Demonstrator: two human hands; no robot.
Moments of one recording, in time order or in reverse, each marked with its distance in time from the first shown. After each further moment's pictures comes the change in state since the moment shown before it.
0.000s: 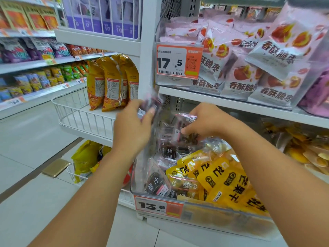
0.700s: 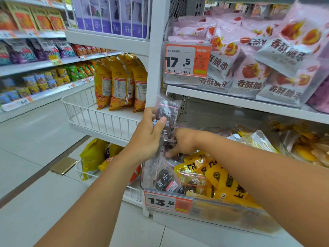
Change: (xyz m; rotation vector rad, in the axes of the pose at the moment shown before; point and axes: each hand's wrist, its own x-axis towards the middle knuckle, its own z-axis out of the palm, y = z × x) left_hand -0.015 -0.013 -0.001 -0.222 -0.410 -0.030; right_hand 0.021 -0.026 0.069 -0.216 -0.315 -0.040
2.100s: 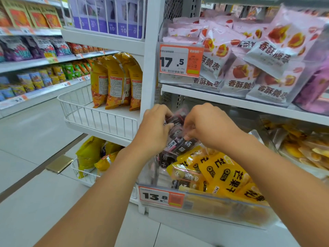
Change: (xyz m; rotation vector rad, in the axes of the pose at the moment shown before) left_hand 0.007 0.029 0.019 0.309 0.071 0.172; right_hand -0.080 0.017 -0.034 -0.177 0.540 -0.059
